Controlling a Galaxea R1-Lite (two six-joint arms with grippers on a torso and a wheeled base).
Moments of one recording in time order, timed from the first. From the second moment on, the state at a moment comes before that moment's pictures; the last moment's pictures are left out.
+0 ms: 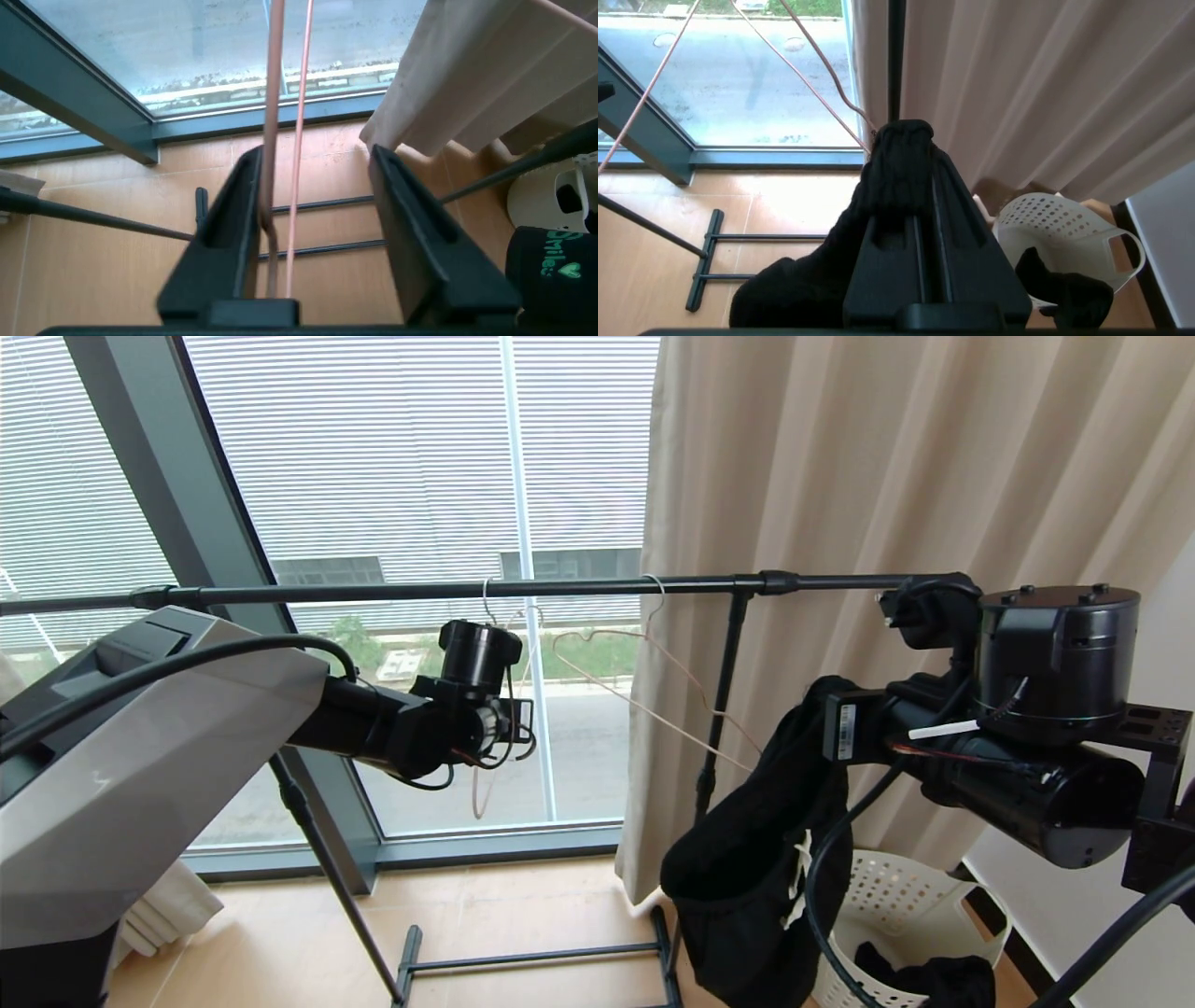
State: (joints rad) left arm -0.42 2.25 -1.45 -0.23 0.36 -0.14; right arm 0.57 1.61 -0.83 -0.43 -0.51 0.18
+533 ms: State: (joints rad) left arm -0.42 2.25 -1.46 -0.23 0.36 -0.14; right arm 0.57 1.61 -0.83 -0.43 -0.51 0.18
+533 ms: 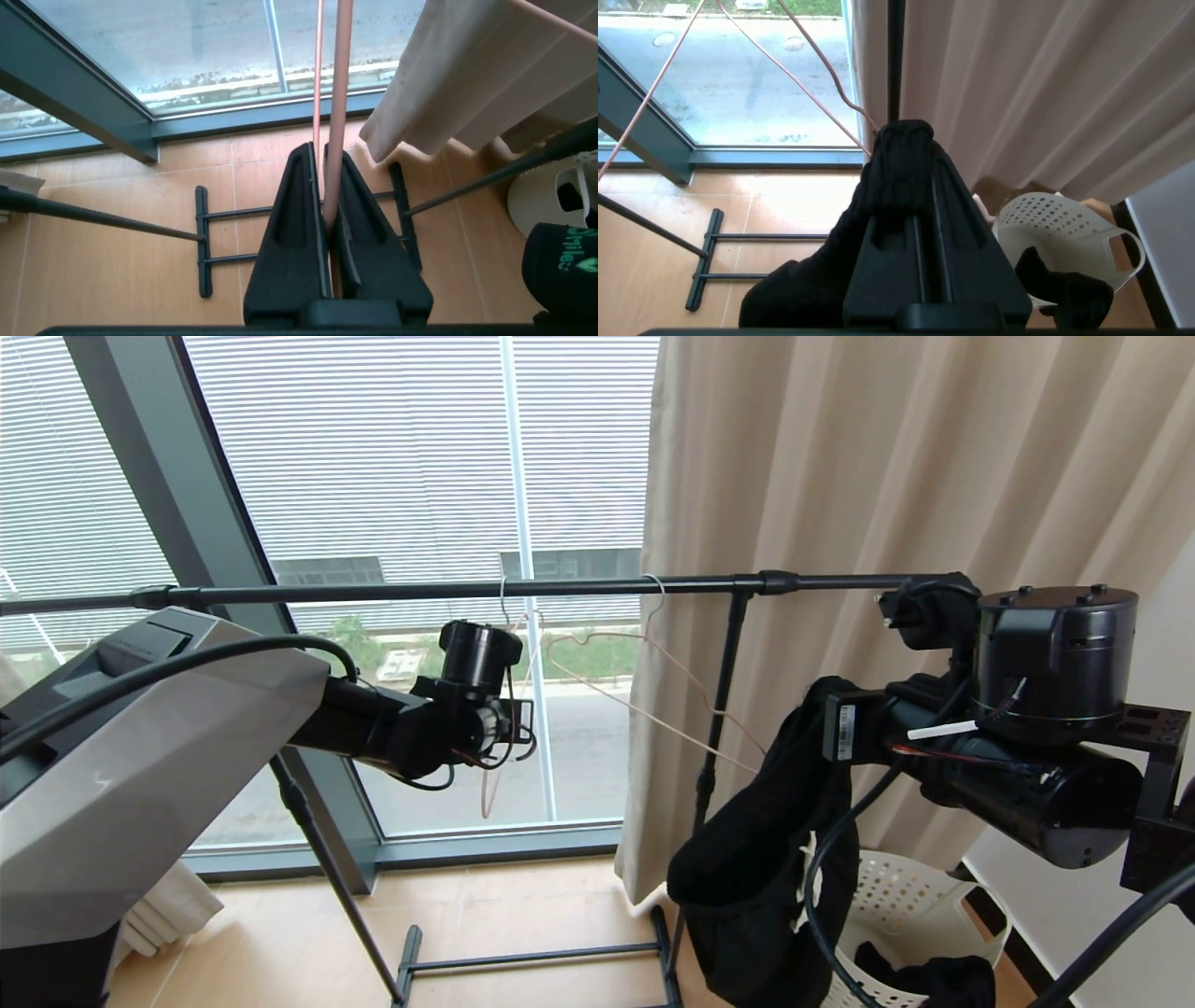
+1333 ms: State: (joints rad) left arm -0.42 2.08 -1.25 -0.29 0.35 -0.13; right arm 0.57 1.61 -0.83 -0.43 -0.51 0.18
